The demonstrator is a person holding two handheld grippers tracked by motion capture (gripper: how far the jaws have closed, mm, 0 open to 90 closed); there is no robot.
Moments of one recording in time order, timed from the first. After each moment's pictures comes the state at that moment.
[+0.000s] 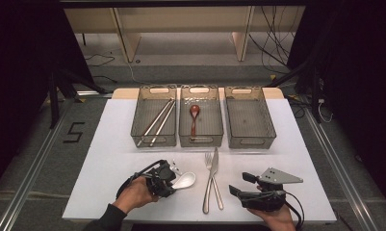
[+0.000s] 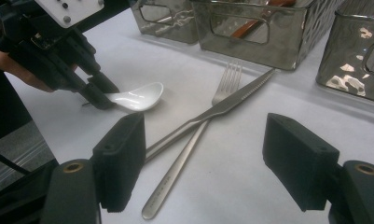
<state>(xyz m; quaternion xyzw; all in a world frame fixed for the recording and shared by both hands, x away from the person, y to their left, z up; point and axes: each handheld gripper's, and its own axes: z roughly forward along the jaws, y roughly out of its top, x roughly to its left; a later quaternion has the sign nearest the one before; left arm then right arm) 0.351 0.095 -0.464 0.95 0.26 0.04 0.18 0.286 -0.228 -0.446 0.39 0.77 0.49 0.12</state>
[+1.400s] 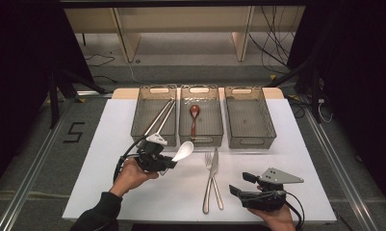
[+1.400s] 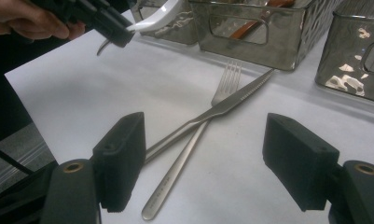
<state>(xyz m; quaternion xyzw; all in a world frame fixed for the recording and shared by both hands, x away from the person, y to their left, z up) 0.395 0.129 -0.422 0.87 0.35 0.03 0.36 0.286 -0.229 -0.446 0.39 0.77 0.49 0.12</state>
